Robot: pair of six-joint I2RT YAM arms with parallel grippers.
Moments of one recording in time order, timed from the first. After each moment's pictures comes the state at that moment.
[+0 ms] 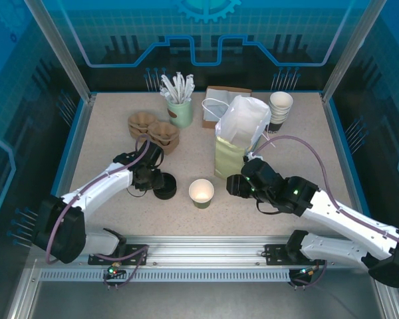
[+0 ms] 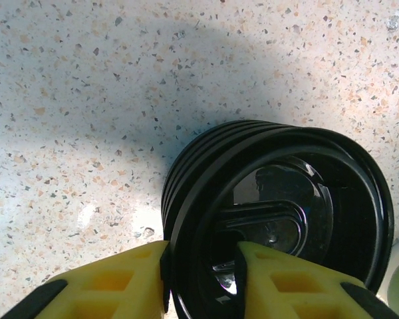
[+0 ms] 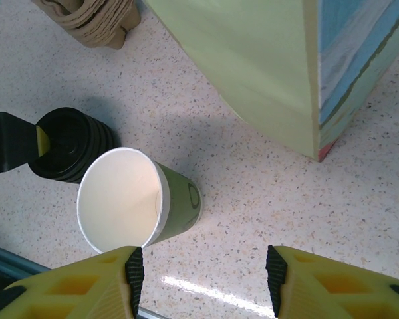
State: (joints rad) left arm -0.40 1.33 0.86 -0.82 -0.03 -0.64; right arm 0.92 0.96 0.92 -0.80 0.21 0.84
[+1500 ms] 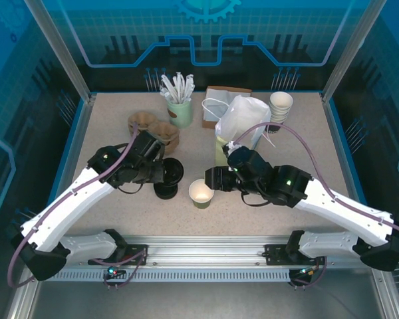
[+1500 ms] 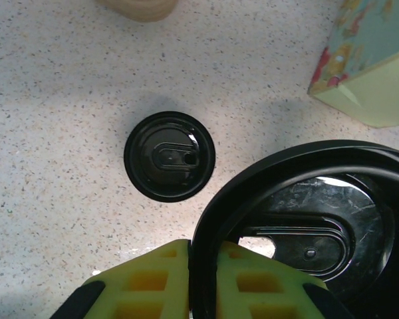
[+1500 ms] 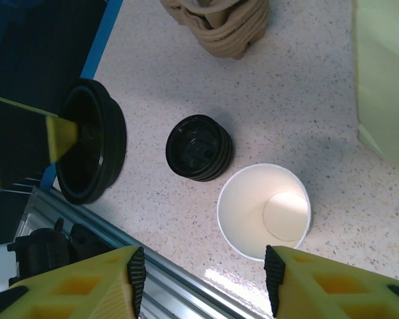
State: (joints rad) left arm -0.68 1.16 1.31 -1.25 -0.15 -0.67; right arm 1.04 1.13 1.20 -0.78 0.13 0.82
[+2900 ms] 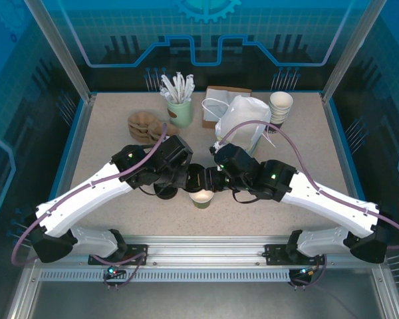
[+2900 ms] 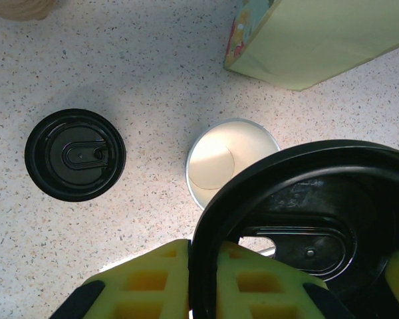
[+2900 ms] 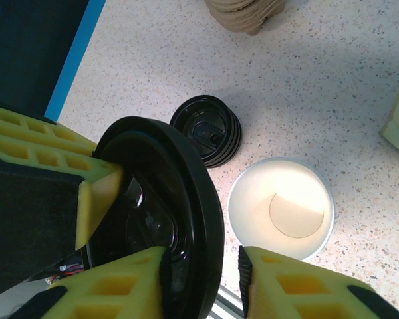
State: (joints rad) left arm -0.90 1.30 1.44 -1.23 -0.15 -0.74; right arm 1.04 1.24 1.26 -0.79 0.07 0.77
